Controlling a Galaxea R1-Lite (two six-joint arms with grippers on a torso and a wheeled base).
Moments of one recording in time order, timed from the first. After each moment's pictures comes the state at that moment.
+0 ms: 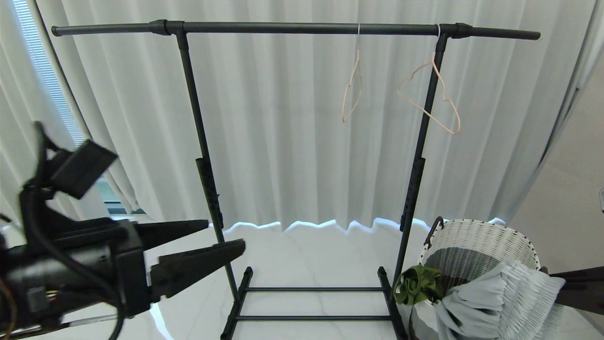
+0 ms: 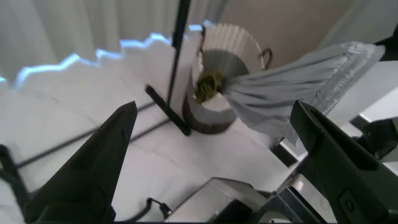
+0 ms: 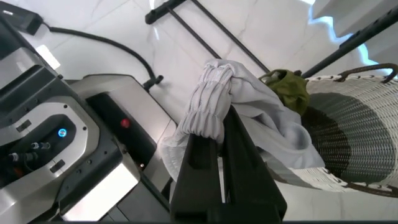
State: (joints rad) left arm -0.46 1.17 -0.65 -0.21 -0.41 -0.18; right arm 0.58 1.06 -0.93 0.54 0.22 -0.17
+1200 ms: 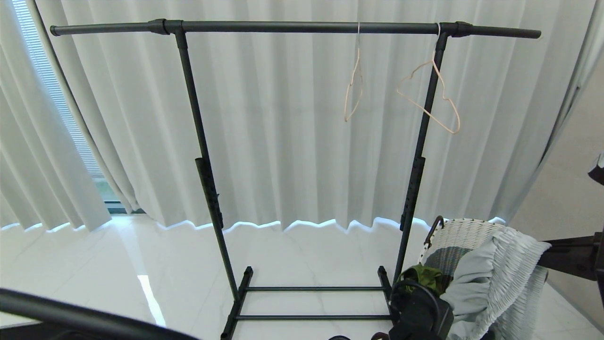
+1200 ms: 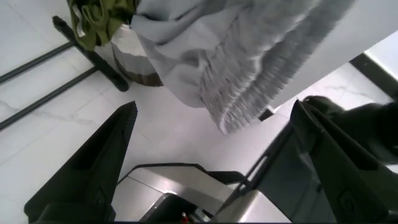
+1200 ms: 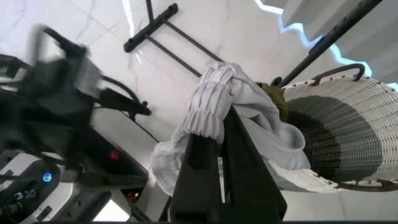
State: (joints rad) left arm -1.23 2.13 -0.95 -0.62 0.14 -0.46; right arm 0.56 1.10 -0.94 0.42 0.13 -0.08
